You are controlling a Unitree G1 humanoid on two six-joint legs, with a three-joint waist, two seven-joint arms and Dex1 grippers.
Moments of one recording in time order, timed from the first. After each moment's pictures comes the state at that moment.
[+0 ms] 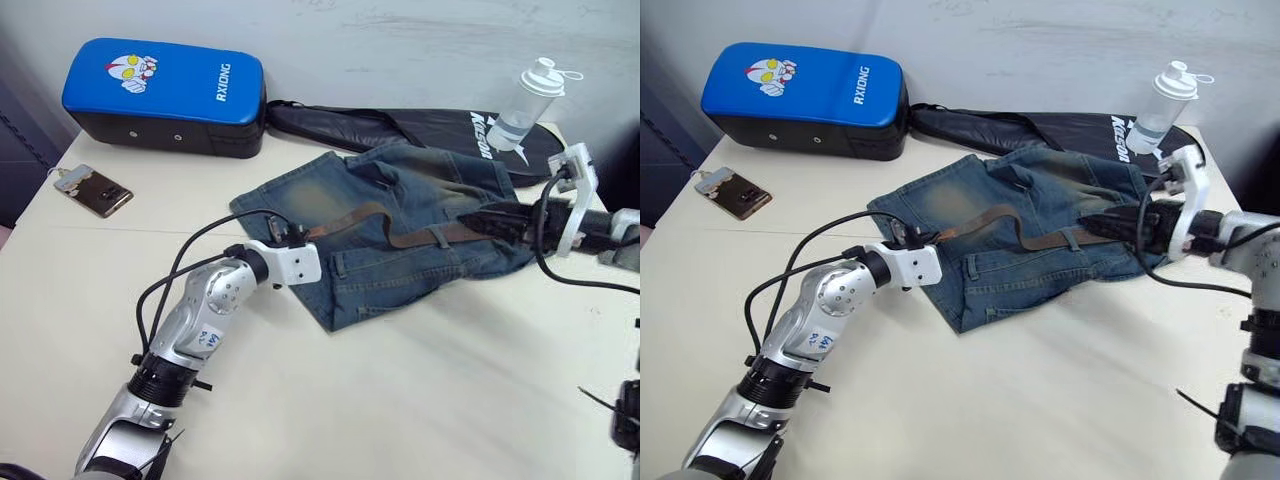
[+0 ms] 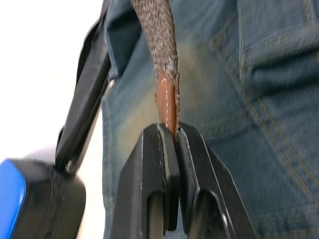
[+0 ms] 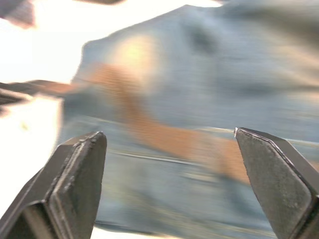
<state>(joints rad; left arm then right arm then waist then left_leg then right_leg) -0.49 0.45 -0.29 -0.11 0.57 0.05 -0.46 -0.59 -0.69 -0.38 -0.06 0.75 1.34 0.90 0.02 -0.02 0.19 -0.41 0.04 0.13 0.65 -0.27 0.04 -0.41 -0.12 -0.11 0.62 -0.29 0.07</state>
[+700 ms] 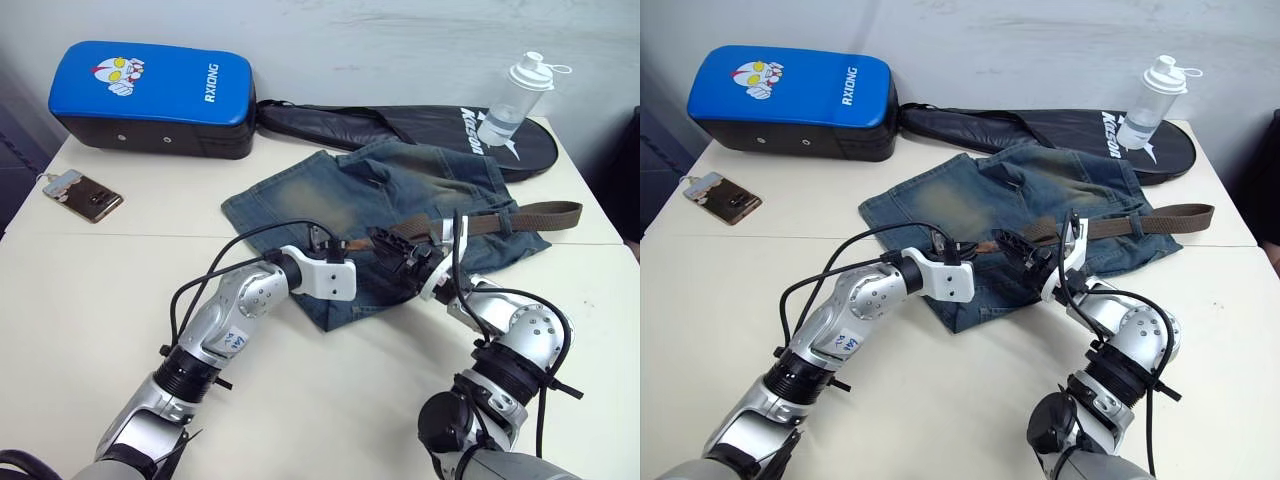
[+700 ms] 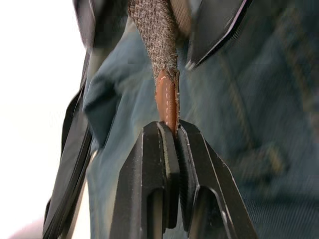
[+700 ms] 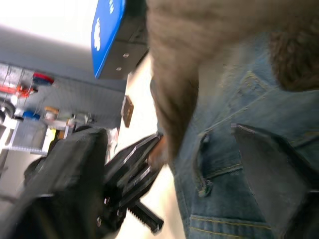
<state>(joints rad) -0.55 0.39 -0.41 -0.10 0.60 -0.01 -0.48 -0.67 0.12 -0.87 -0.15 0.82 1.58 0.20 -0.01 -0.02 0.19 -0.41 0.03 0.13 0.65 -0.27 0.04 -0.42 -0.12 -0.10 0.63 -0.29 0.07</state>
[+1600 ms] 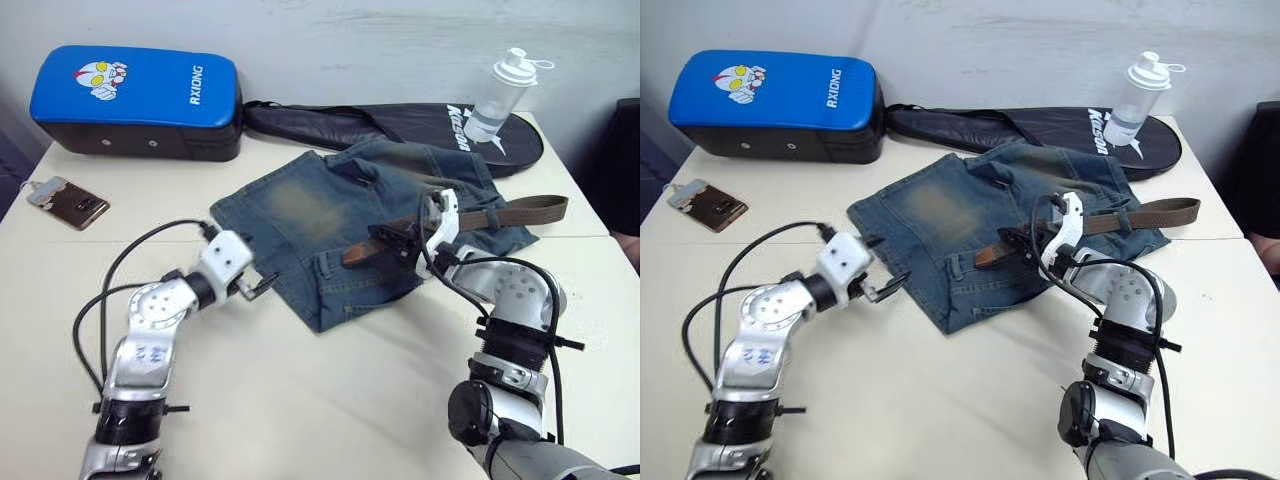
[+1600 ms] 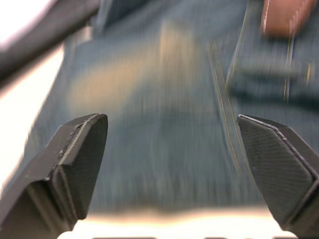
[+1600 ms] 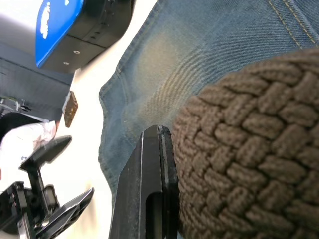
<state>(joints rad) -0.25 0.41 0.10 -0.27 0.09 0.40 -0.69 -0.71 -0.10 -0.51 0.03 0.69 1.31 0.27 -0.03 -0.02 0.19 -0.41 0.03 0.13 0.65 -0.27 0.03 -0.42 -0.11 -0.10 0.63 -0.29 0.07</state>
